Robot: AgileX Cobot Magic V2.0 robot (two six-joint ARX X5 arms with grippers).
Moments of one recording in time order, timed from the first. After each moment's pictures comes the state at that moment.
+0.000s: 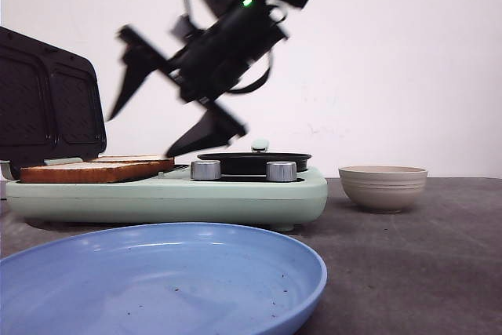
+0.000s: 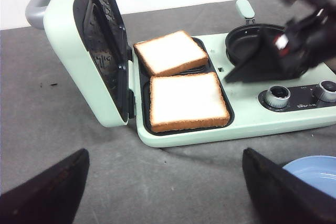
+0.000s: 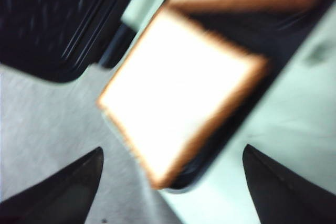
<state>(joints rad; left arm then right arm) -0.17 0.32 0.69 -0.73 0.05 0.06 0.70 2.00 1.55 -0.22 -0.40 0.53</state>
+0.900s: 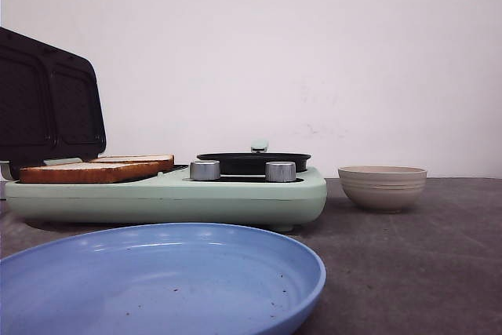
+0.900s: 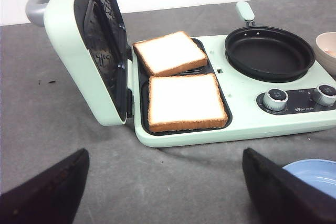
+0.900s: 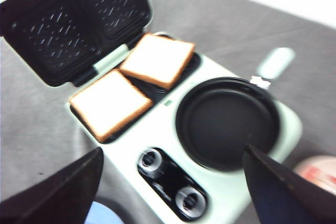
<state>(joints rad) -0.17 0.32 0.69 -0.73 0.05 0.03 0.55 1.36 1.48 -0.65 -0.19 0.07</state>
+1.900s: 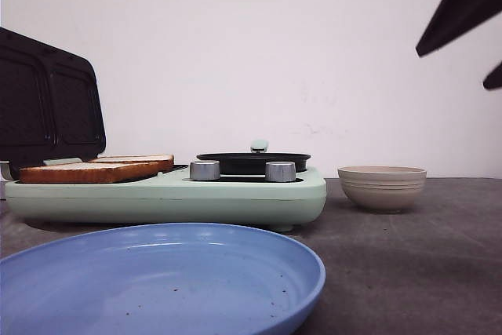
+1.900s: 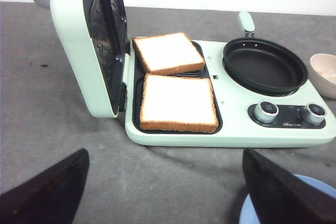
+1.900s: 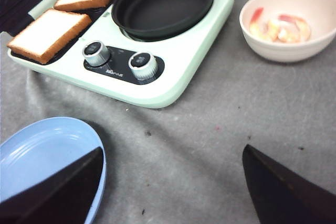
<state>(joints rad) -0.17 0.32 0.69 -0.73 0.05 -0.12 0.54 0.58 0.46 -0.35 -0.05 0.37</state>
